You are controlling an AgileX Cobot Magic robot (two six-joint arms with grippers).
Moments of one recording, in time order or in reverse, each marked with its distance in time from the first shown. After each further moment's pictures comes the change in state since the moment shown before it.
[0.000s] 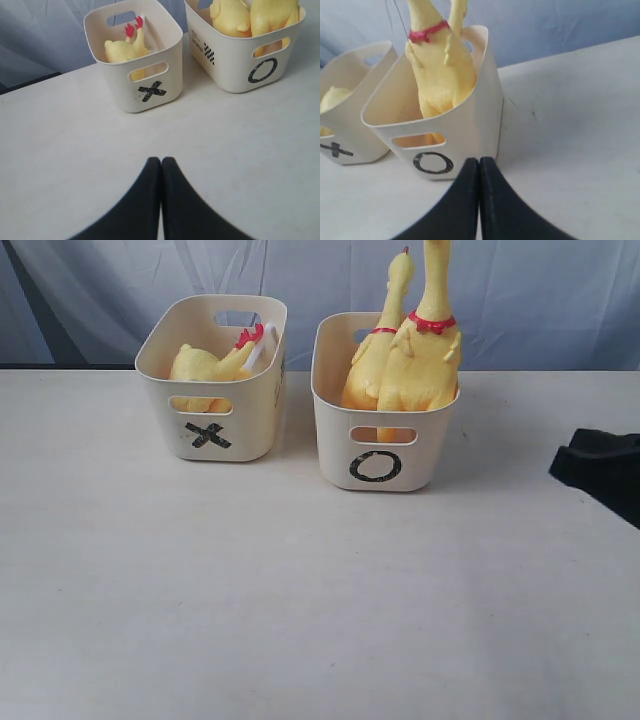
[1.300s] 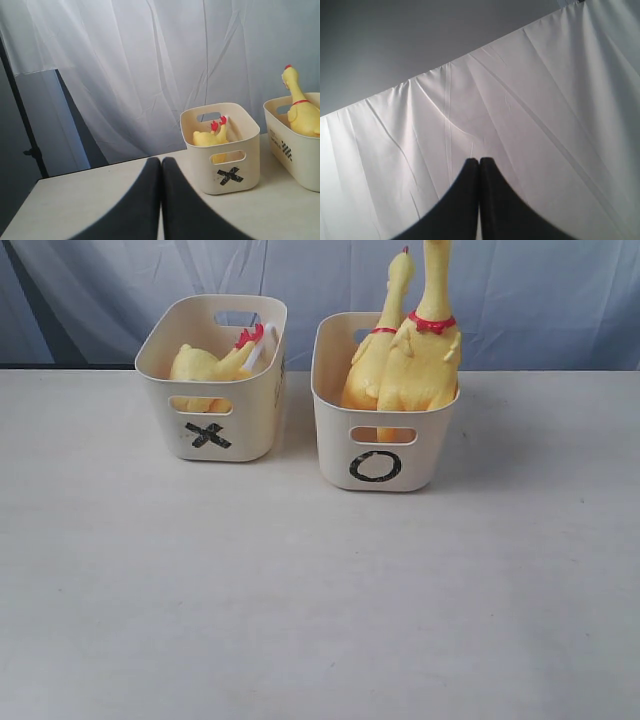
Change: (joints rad) left arm 0.267 -0.450 0.000 0.001 0.000 0.004; right arm -0.288 -0.927 0.000 0.000 -0.026 0.000
